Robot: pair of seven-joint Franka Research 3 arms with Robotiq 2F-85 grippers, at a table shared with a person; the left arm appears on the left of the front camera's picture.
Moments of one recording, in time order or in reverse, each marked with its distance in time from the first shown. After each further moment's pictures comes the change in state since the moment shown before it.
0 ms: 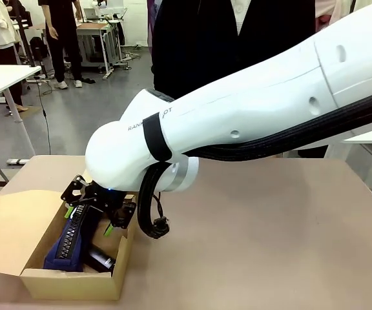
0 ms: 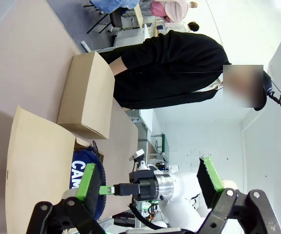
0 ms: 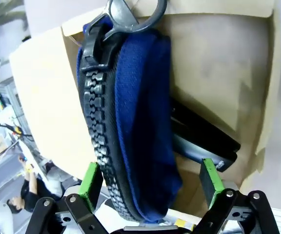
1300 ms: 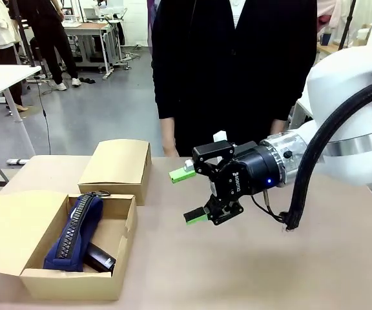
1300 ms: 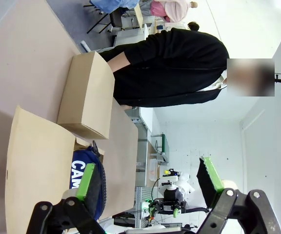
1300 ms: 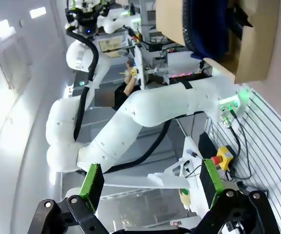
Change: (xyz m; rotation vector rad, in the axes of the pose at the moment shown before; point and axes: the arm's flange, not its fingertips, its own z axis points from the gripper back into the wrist) left arm 0.000 0.000 0.000 0.000 0.000 0.000; right arm -0.046 -0.197 0.191 0.733 0.288 0.229
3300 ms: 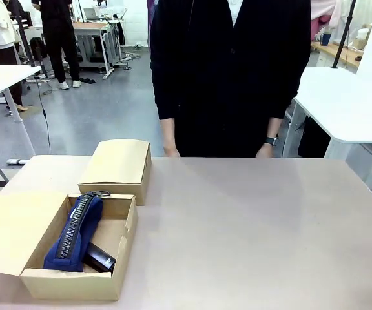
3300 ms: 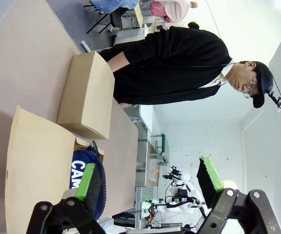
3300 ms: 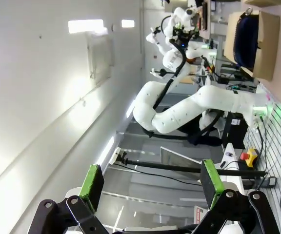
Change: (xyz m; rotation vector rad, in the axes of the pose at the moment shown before) left arm 0.000 0.000 0.000 0.000 0.000 0.000; right arm -0.132 -0.059 0.354 0.401 -0.186 0.154
